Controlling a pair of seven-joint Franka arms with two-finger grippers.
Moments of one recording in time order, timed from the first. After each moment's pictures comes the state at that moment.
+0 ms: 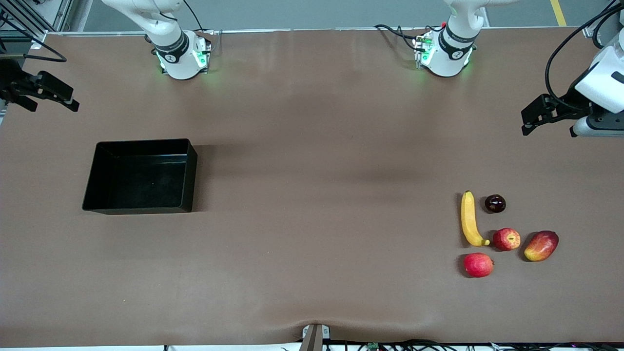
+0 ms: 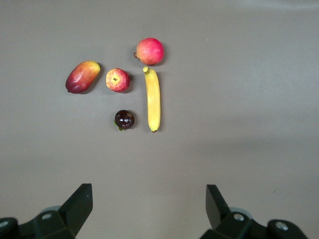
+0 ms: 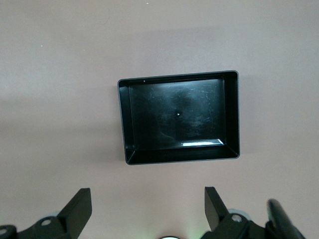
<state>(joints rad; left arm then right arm) 0.06 -0.01 -0.17 -1.55 0.04 1.61 -0.04 -0.12 -0.13 0.08 -1.65 0.06 1.49 0.00</state>
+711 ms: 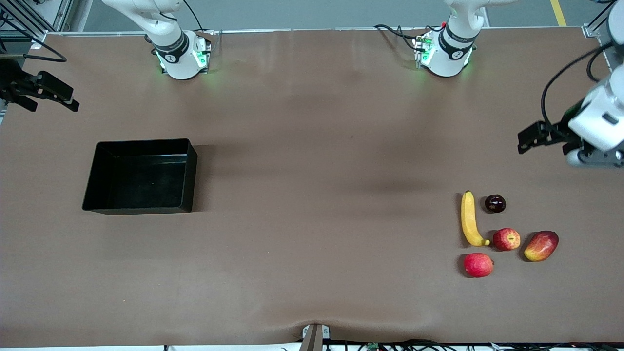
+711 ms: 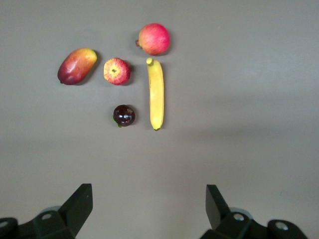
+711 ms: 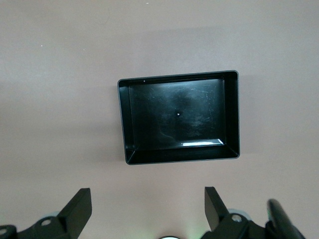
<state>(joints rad) 0.09 0.14 -0.16 -1.51 0.04 1.61 -0.04 -0.12 -0.13 0.08 -1.65 0.06 1.49 0.00</state>
